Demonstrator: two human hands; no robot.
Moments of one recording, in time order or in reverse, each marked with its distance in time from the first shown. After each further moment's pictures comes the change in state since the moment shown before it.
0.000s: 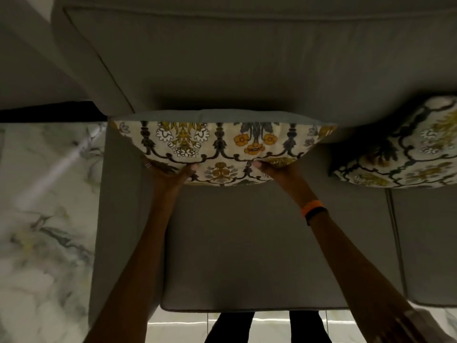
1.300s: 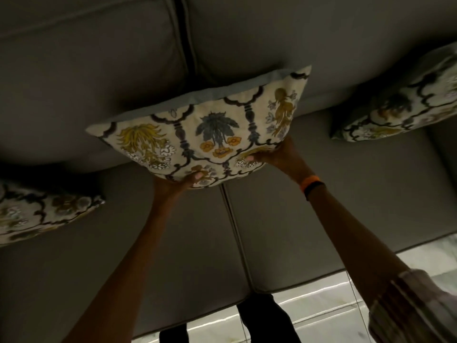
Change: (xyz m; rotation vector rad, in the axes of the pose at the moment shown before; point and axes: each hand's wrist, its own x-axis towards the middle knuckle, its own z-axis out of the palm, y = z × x) left_hand -0.173 0.026 0.543 0.270 -0.272 -0.100; right_hand -0.011 0.154 -0.563 -0.007 0.165 -0.061
